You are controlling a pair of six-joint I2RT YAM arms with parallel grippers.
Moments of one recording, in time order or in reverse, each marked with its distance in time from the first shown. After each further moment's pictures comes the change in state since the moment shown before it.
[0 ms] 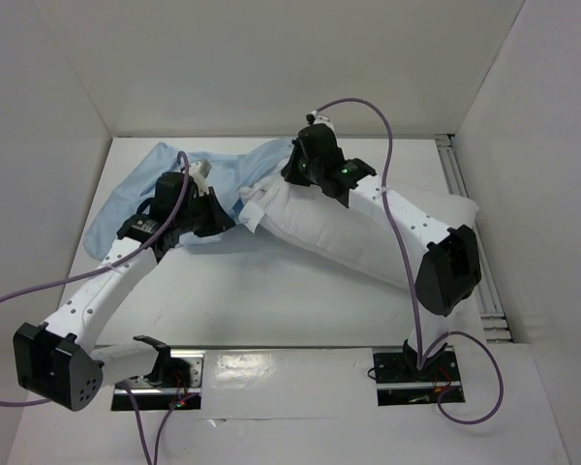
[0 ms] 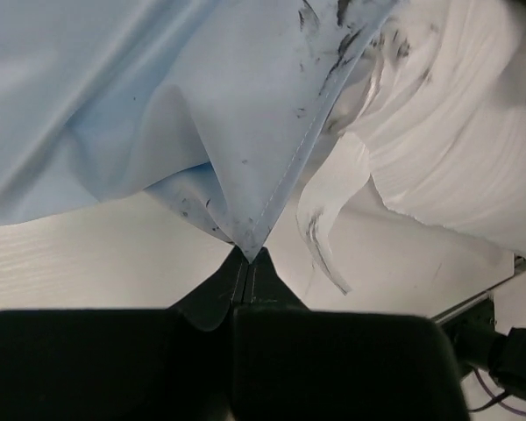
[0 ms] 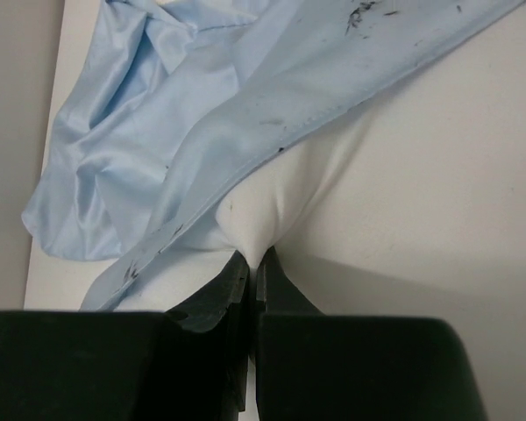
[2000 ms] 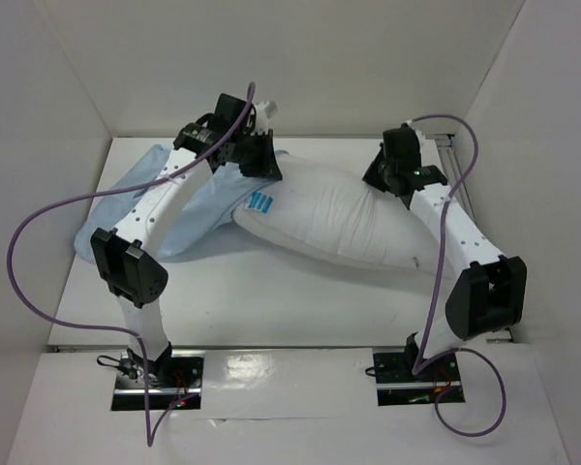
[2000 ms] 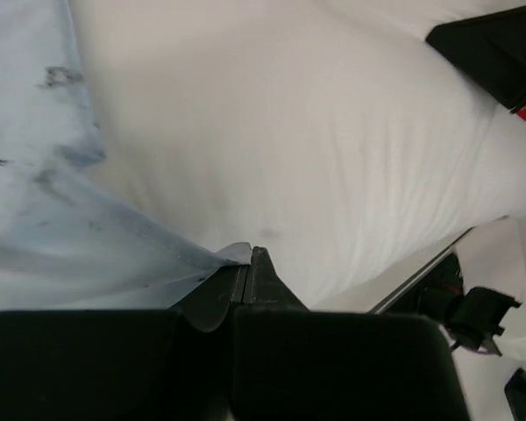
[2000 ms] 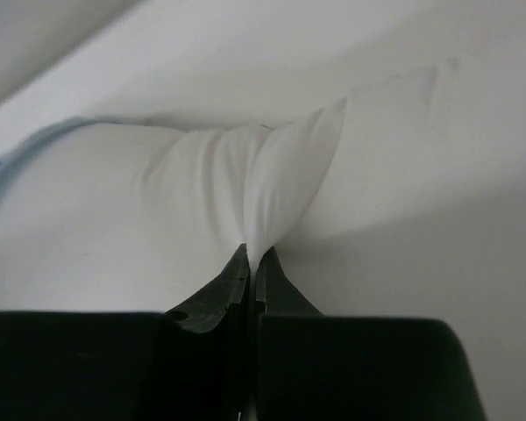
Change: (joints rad) left arm -0.126 0.661 0.945 -0.431 0.135 0.170; right arm -0.373 -0.251 -0.300 -0.109 0.031 0.014
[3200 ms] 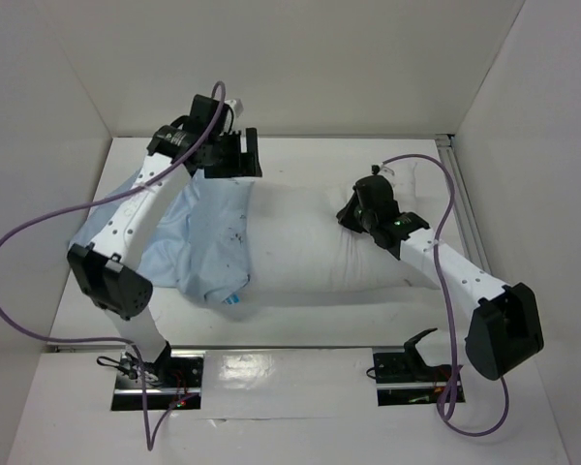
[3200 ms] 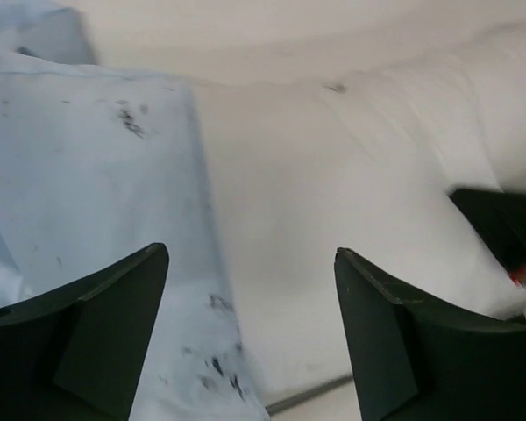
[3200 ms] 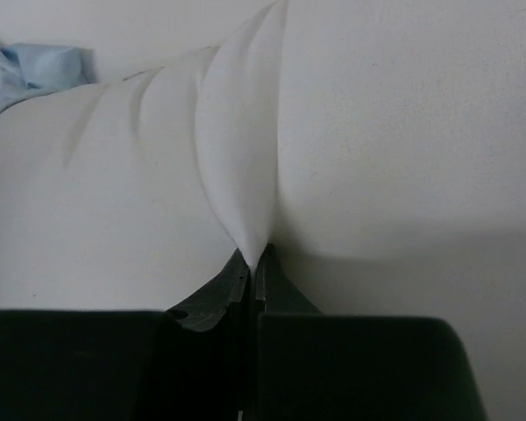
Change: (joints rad) left arm 0.048 -0.139 -0.022 -0.109 -0.222 -0.003; right arm 0.214 -0.208 -0.346 0.172 0.011 0.085
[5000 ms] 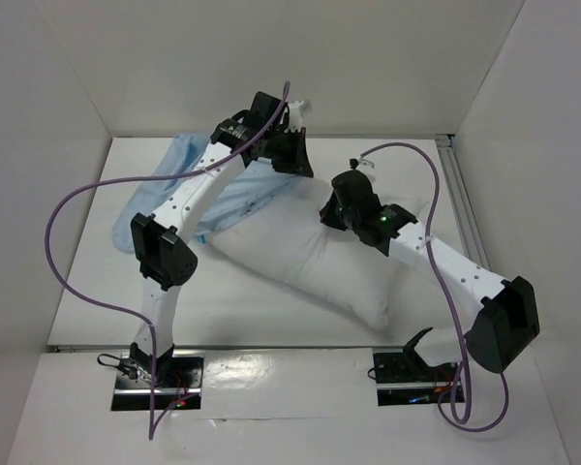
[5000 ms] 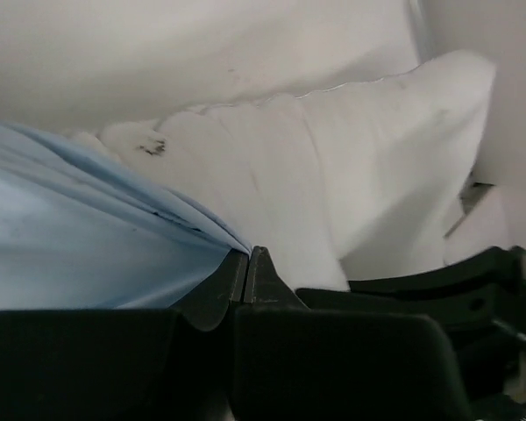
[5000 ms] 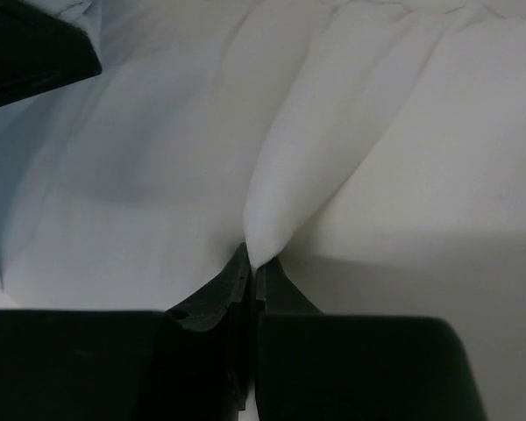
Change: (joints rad) left arm -0.130 0.442 0.423 0.052 0.253 0.004; right arm 0.163 0.051 0.169 -0.113 0.099 0.023
